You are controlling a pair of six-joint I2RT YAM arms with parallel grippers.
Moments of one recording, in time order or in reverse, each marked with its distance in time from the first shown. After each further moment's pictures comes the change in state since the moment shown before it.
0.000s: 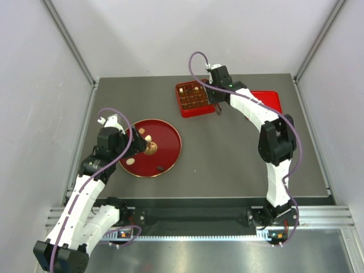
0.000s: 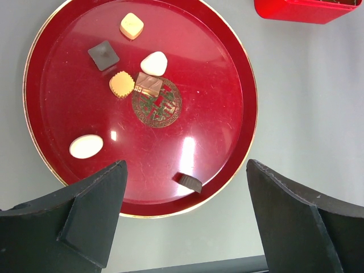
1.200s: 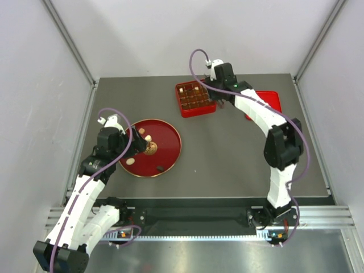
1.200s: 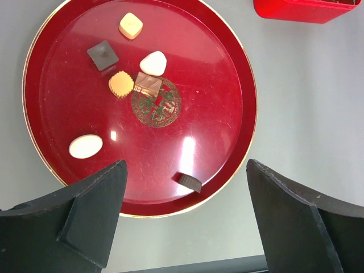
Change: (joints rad) left arm -0.003 -0.001 0.000 0.000 -0.001 0.000; right arm -0.006 -0.059 -0.023 0.069 -0.032 -0.083
